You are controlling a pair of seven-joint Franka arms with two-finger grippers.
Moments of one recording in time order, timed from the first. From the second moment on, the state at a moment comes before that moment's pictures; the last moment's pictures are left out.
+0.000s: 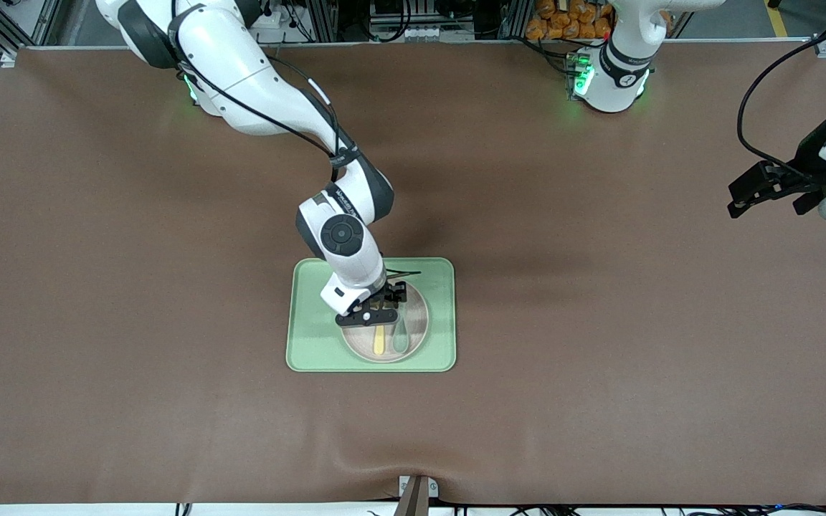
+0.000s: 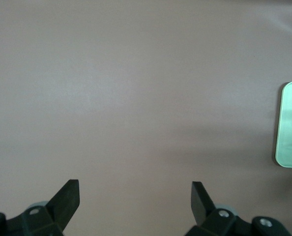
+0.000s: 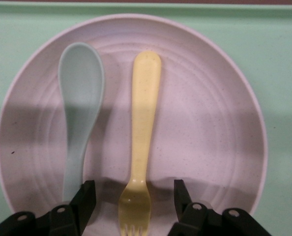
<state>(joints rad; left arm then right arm) -0.08 -0.01 0.01 -1.62 0.01 1.71 -0.12 0.65 0.85 -0.02 -1.45 0.04 2.42 0.54</state>
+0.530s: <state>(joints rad) -0.09 -0.01 0.00 -1.62 0.01 1.71 -0.12 0.65 0.85 -0.03 -1.45 0.04 2.41 0.54</state>
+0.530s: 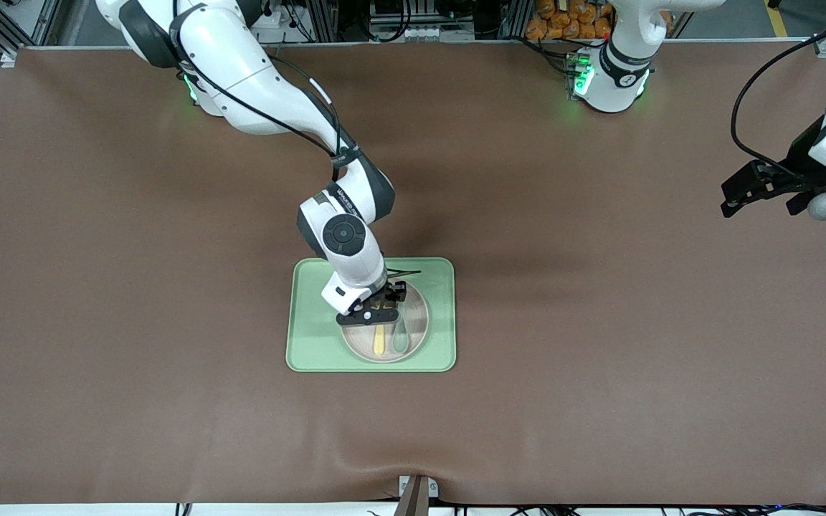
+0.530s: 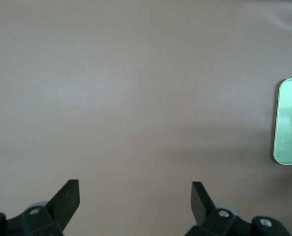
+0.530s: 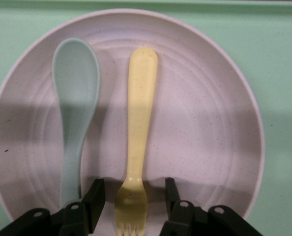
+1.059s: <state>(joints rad) -0.09 -0.01 0.00 -1.62 0.01 1.71 -0.12 0.65 0.85 -0.03 -1.45 0.04 2.41 0.57</state>
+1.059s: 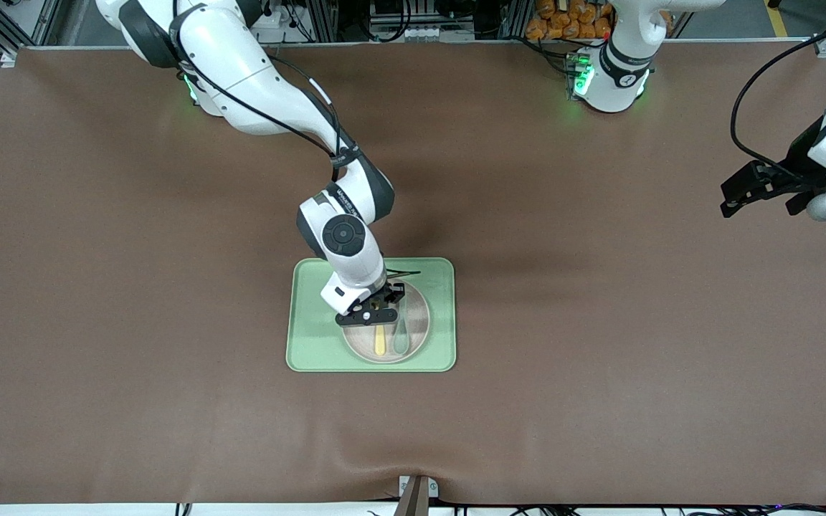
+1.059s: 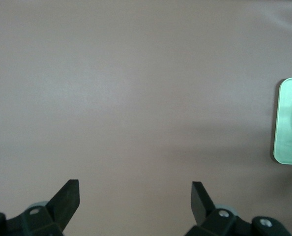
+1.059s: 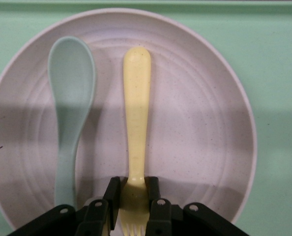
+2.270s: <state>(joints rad) -0.09 -0.01 0.00 -1.63 0.01 1.71 -0.12 0.58 0.76 -0.05 -1.40 0.04 2.25 0.62</state>
